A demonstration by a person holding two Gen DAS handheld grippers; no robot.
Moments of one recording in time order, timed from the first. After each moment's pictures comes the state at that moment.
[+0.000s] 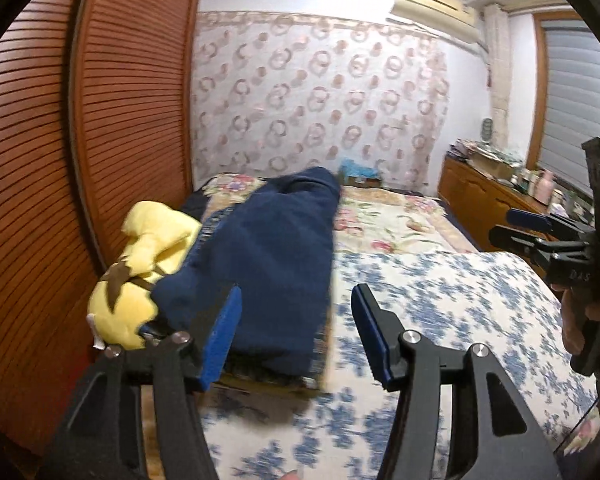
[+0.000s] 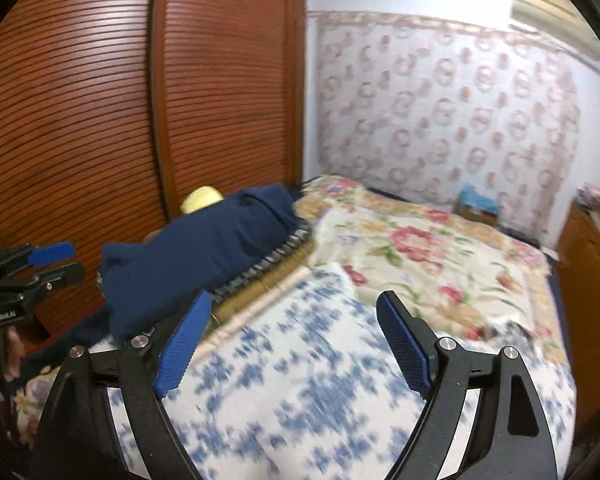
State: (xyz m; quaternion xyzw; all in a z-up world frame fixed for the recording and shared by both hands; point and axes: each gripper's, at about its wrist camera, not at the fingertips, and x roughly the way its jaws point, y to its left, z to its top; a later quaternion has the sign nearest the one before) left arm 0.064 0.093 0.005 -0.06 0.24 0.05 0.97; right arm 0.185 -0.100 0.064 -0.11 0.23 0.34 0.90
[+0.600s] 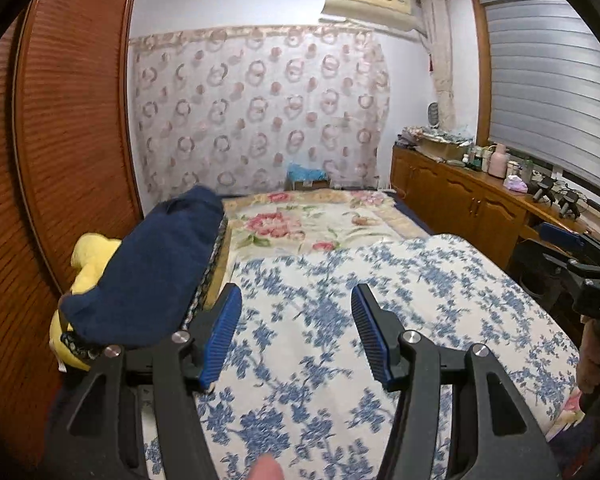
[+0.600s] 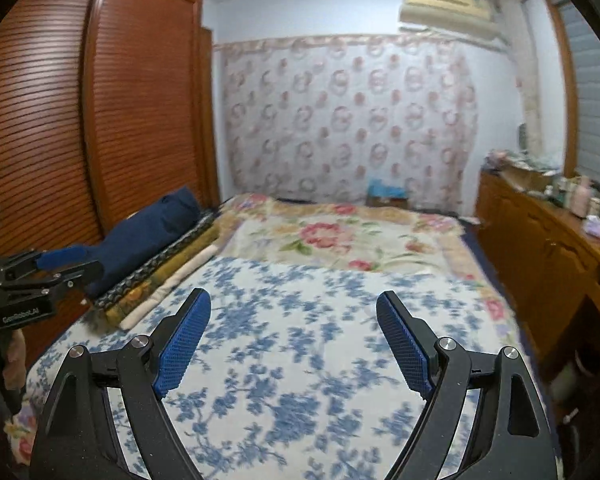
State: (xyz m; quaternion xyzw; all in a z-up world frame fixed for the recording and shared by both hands) left arm 0.049 -0.024 0.035 0.00 0.22 -0.02 0.98; right arm 0.087 -0.243 0.068 -0.03 0.20 0.20 0.96
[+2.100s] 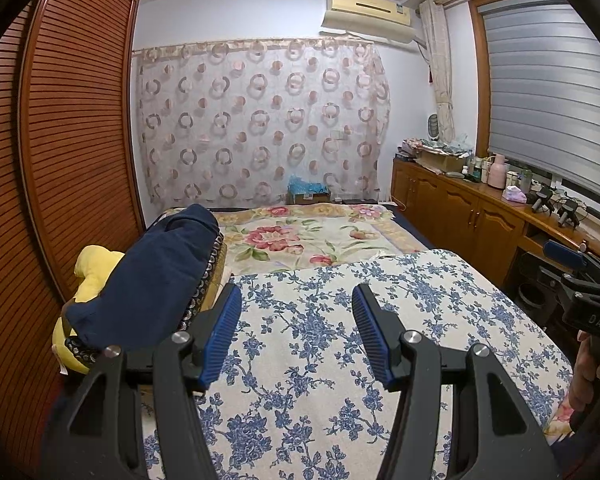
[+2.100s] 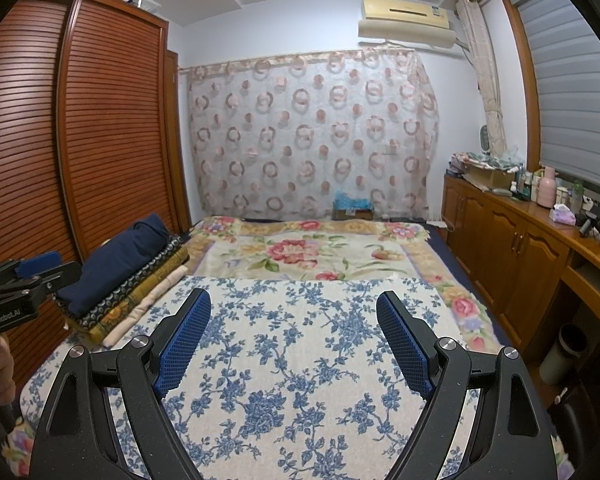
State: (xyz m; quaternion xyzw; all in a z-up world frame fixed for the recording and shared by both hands) left arm 0.039 -0.033 0.054 -0.01 0.21 -0.02 0.98; right arm 0.072 -0.274 0.080 -0.01 0.18 0.16 0.97
